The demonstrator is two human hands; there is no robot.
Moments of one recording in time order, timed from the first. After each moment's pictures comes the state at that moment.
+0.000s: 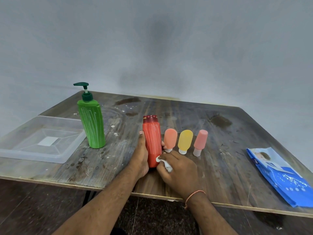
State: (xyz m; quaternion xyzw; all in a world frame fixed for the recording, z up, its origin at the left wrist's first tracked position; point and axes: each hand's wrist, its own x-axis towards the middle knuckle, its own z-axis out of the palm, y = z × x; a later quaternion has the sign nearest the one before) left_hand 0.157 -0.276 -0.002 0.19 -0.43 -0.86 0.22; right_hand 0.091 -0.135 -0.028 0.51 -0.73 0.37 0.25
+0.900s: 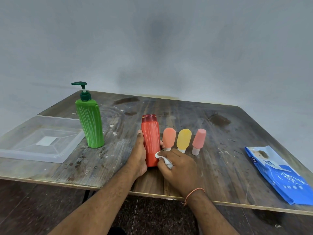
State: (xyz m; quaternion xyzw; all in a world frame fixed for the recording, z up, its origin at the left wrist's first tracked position) left_hand 0.161 -0.277 0.000 0.20 -0.42 -0.86 0.22; right_hand 0.088 -0.132 -0.023 0.49 -0.75 0.39 0.22
